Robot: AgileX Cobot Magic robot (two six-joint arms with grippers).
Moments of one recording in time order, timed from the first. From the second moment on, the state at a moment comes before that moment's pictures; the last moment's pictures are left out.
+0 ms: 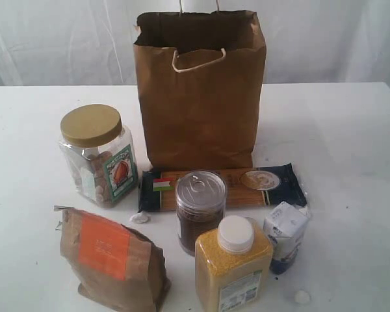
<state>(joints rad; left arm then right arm) -0.12 0.00 0.02 0.44 0.50 -0.42 -0.18 1.43 -1.45 -0.16 0.88 -0.36</state>
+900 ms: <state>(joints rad) -0.12 0.00 0.02 0.44 0.50 -0.42 0.65 1.51 -1.38 0.25 1.22 -1.15</state>
